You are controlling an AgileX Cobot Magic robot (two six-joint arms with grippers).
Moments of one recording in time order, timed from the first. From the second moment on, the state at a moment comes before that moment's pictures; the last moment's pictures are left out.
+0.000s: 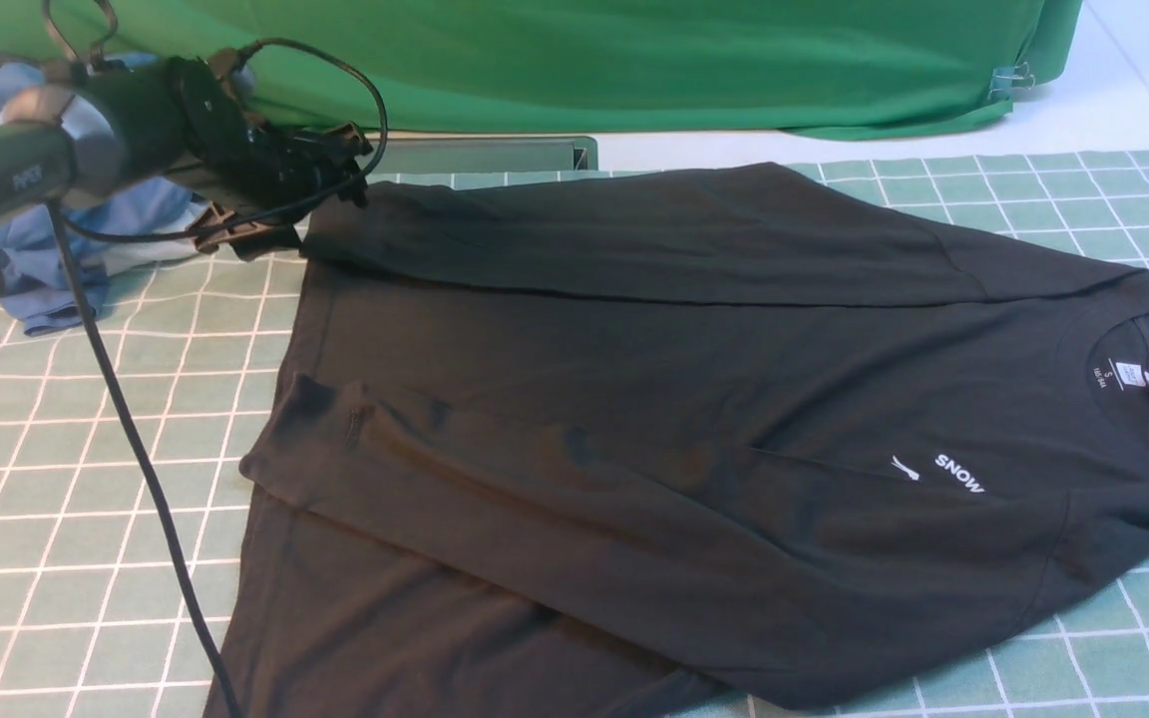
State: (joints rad) right arm 0.09 0.76 -0.99 0.20 1.04 -0.14; left arm -0.04 2.27 -1.78 -0.18 0.45 -0.31
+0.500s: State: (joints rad) right arm 0.09 0.76 -0.99 0.20 1.02 -0.14; left arm -0.03 2.31 -1.79 -0.15 0.42 -0.31
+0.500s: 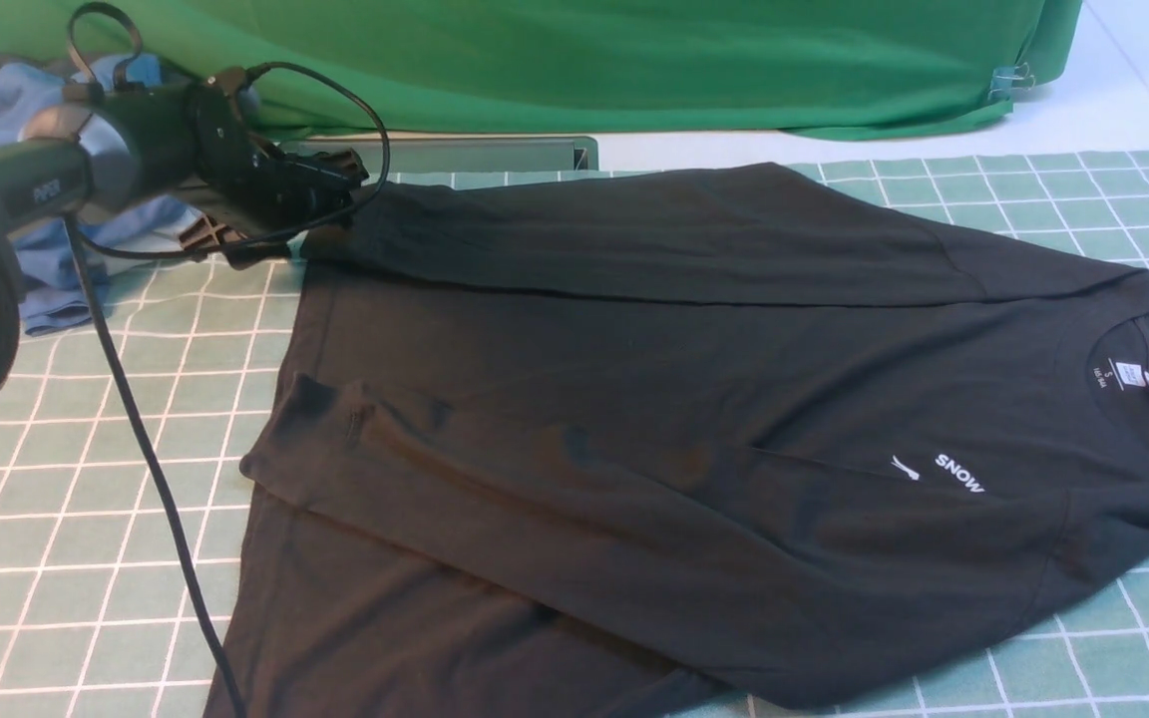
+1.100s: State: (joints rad) right arm 0.09 0.85 -0.99 0.20 1.03 -0.09; left arm 0.00 2.28 -1.79 -0.30 0.43 -0.30
